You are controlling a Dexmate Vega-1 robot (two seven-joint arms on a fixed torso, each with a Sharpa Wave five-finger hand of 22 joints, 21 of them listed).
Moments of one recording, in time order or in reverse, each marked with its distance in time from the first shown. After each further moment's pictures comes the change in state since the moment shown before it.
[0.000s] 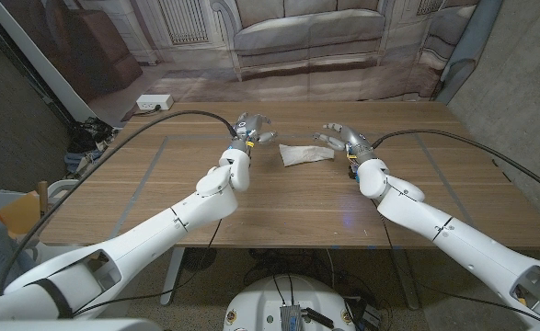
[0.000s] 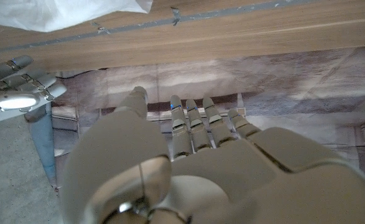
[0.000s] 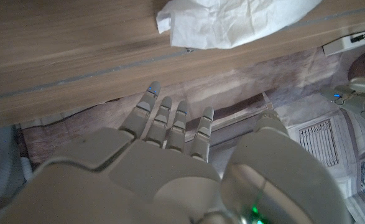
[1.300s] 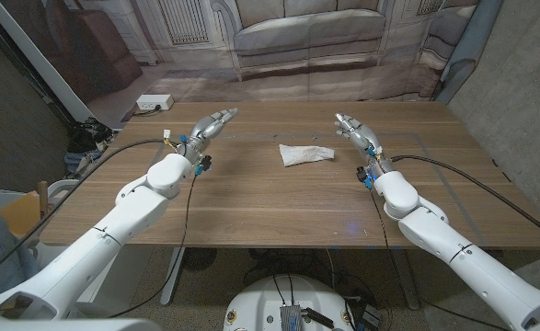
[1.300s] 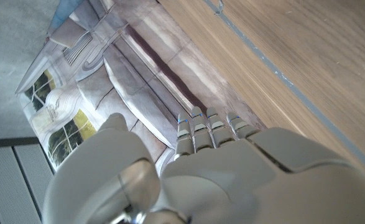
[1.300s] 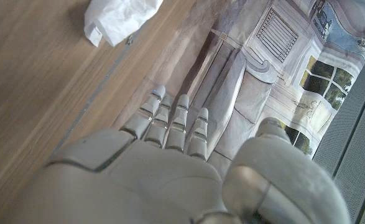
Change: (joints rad) left arm 0.284 0.105 -0.481 0.111 -0.876 -0.656 -0.151; left_hand -0.288 -0.080 -0.144 0.135 0.019 -0.295 -0.005 -0.037 -0.009 -0.140 0.046 -0.016 -0.005 -0.142 0.024 -0.006 0.000 -0.022 0.011 -0.005 0.005; right arm -0.173 0.061 0.223 0.131 0.476 0.606 0.112; right_hand -0.068 0.000 -0.020 0.020 0.000 -0.038 0.074 -0.012 -0.005 0.077 0.021 0.016 -0.009 0.020 -0.030 -0.004 -0.009 0.002 -0.041 -0.005 -0.003
